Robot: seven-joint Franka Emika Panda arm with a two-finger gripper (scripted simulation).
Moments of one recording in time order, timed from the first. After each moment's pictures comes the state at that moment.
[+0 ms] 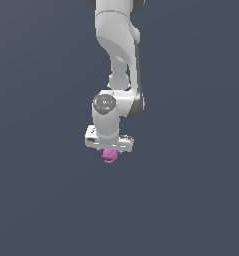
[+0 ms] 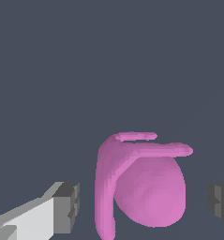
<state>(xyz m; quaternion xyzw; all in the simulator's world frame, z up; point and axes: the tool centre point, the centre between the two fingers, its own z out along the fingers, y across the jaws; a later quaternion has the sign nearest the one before) 0.009 -0.042 0.069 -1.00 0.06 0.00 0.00</state>
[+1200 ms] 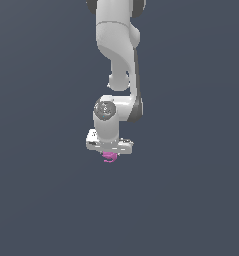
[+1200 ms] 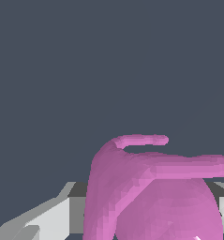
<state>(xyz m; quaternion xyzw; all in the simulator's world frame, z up) 0.008 -0.042 0.043 -1.00 0.07 0.00 0.00</state>
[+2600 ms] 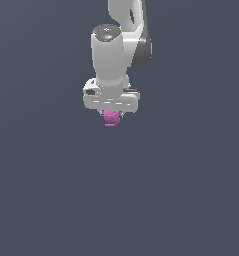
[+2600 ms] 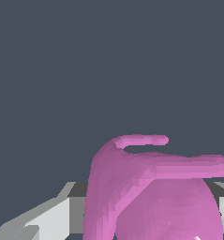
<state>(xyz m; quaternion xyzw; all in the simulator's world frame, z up) -0.074 -0.030 0.221 -1.00 0.07 0.00 0.00</state>
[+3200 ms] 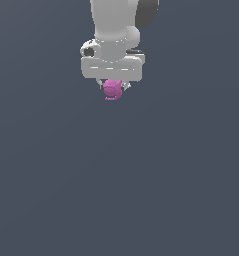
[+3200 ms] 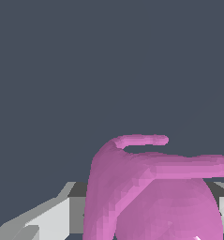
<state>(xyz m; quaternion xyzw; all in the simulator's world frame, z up) -0.117 -0.023 0.324 -1.00 0.07 0.00 0.00</state>
